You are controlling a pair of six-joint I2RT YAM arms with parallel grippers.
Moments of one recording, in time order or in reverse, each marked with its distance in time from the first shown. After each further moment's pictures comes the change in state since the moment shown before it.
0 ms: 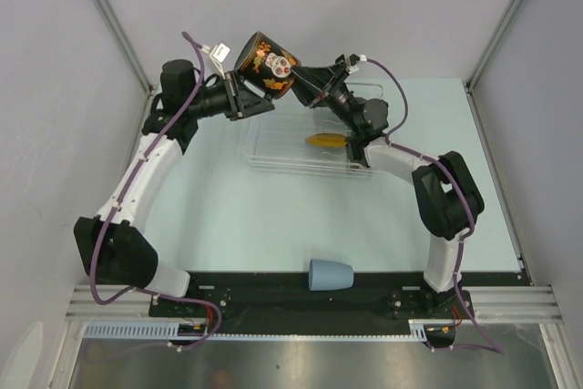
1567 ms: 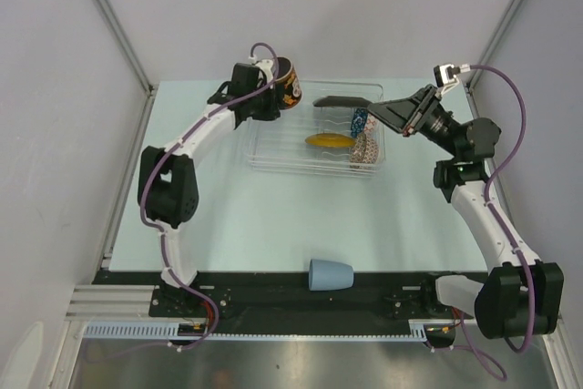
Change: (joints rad) left arm -0.147 0.510 0.287 -0.193 -0.691 0.420; right arm -0.442 -0.735 -0.408 -0.463 -0.499 -0.431
